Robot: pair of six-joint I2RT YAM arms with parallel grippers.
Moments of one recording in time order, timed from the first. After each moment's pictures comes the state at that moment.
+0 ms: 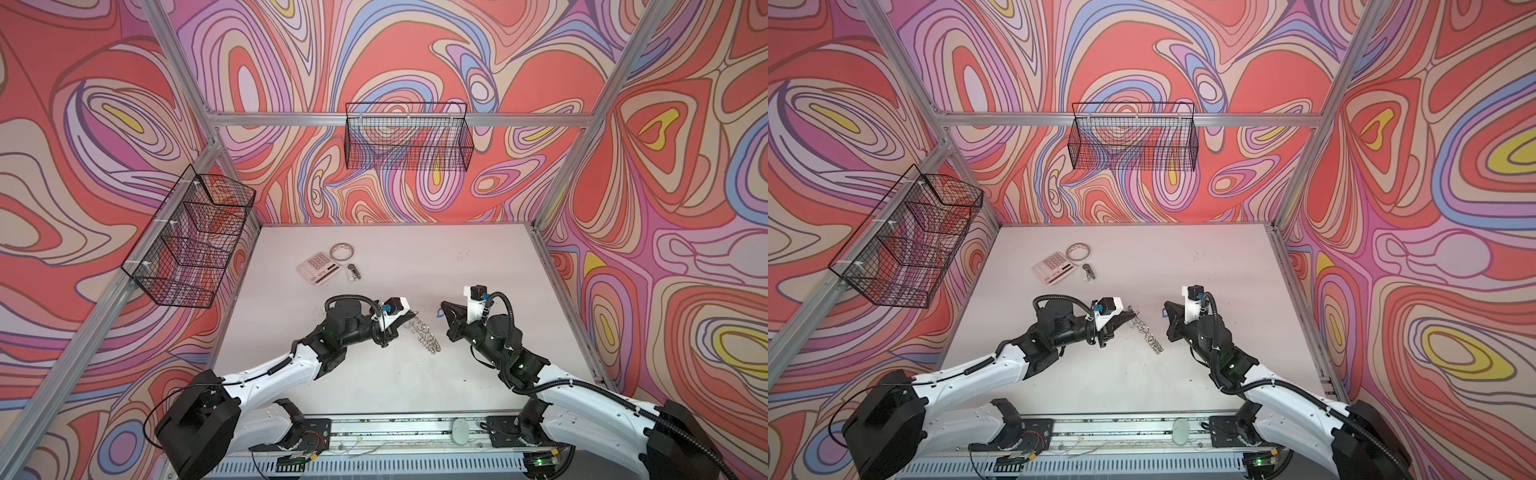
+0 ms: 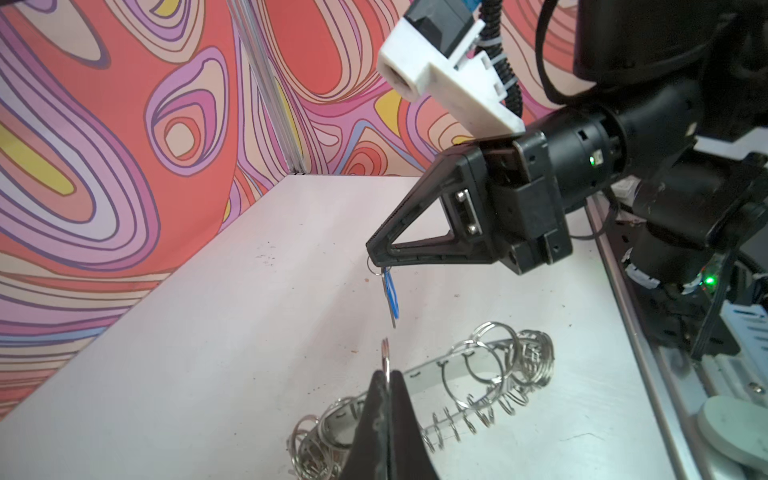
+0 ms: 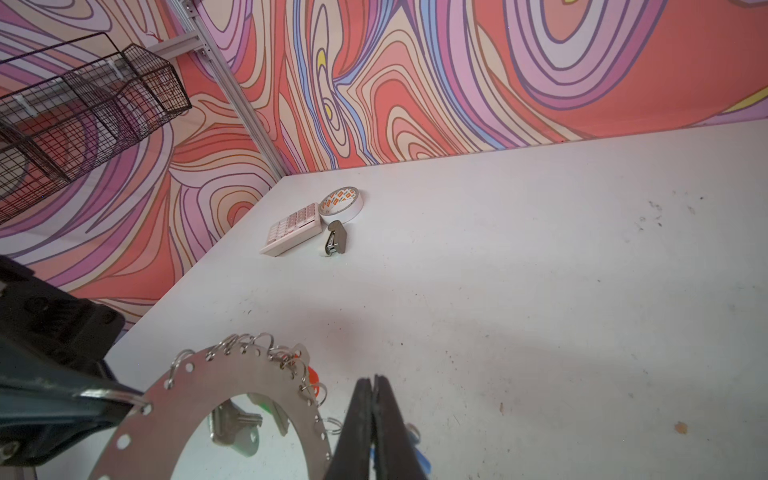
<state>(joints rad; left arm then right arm) -0.73 1.20 0.56 0.44 0.45 0.32 0.68 0.94 0.34 0.40 0.10 0.41</state>
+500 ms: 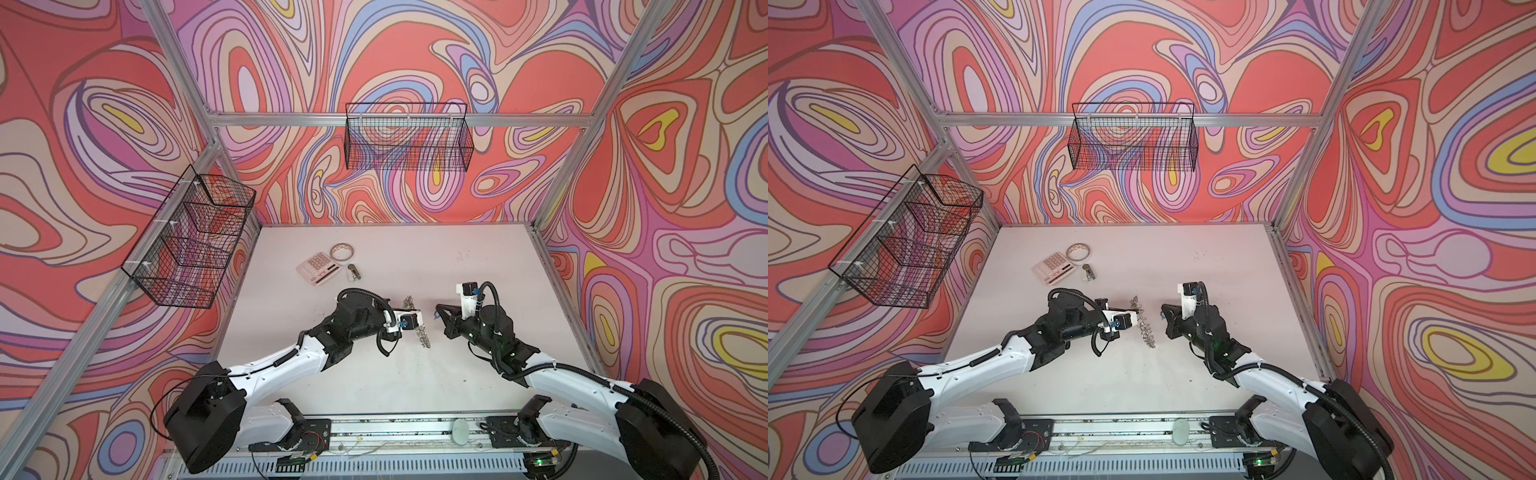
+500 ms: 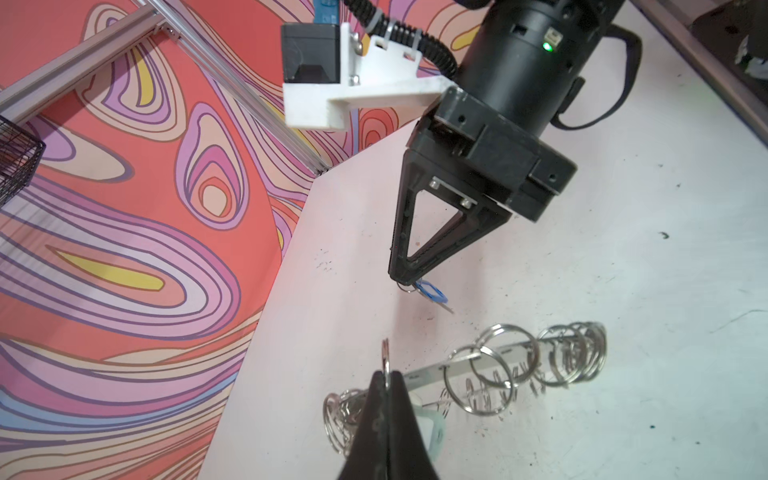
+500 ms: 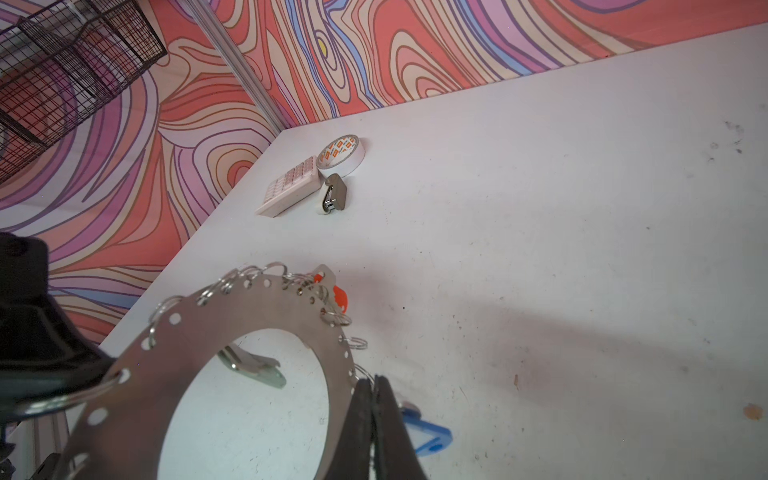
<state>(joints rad) -0.75 1.27 0.65 0.30 0.34 0.83 0.59 1.12 0.38 0.43 -0.09 0.44</state>
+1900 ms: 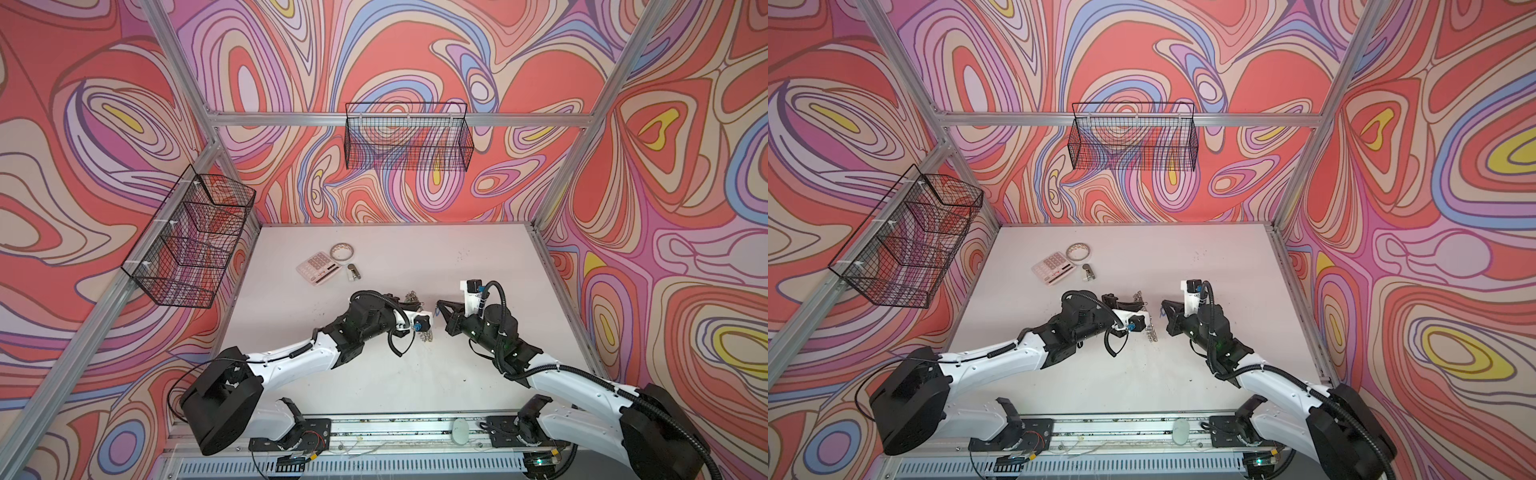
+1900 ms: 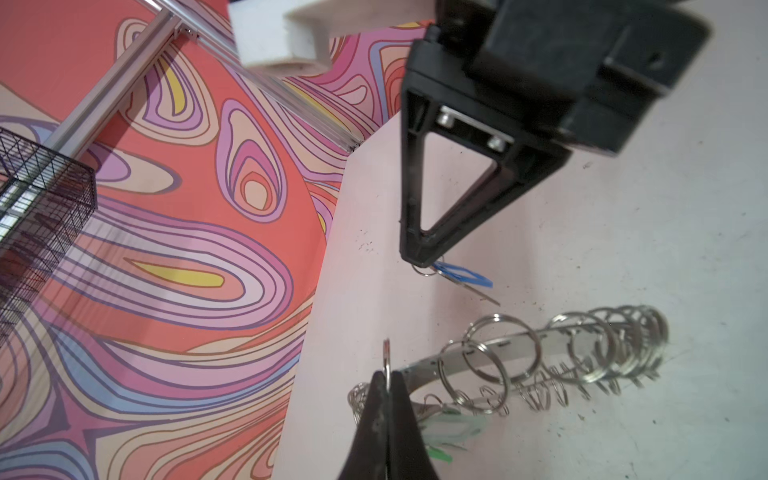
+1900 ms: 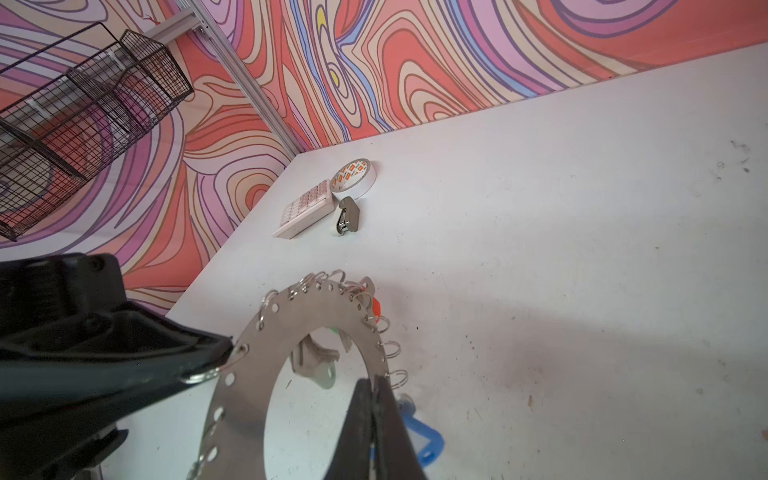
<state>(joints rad) -0.82 1.36 0.71 0.36 0.14 0.88 0.58 1.07 0.36 0.46 -0.10 0.48</state>
